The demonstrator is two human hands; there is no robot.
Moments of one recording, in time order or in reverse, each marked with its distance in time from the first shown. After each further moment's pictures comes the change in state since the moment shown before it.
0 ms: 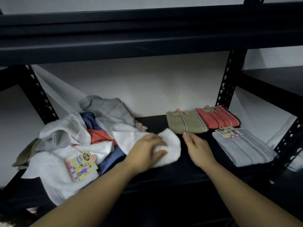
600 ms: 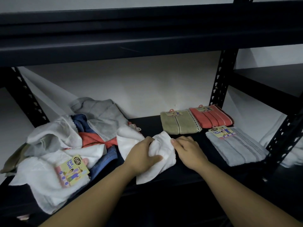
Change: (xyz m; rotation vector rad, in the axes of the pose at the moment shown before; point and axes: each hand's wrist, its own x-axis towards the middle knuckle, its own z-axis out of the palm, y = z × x) left_hand 0.009 0.002 0.022 -0.087 -0.099 -0.425; right_hand 0.002 0.000 0.001 -0.235 -0.175 -0.081
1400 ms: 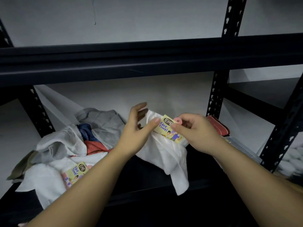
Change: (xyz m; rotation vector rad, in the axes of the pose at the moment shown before) left_hand -0.015 0.089 -0.098 -0.638 0.271 0.185; right_hand -0.023 -0.106 -0.110 0.433 0.120 -0.295
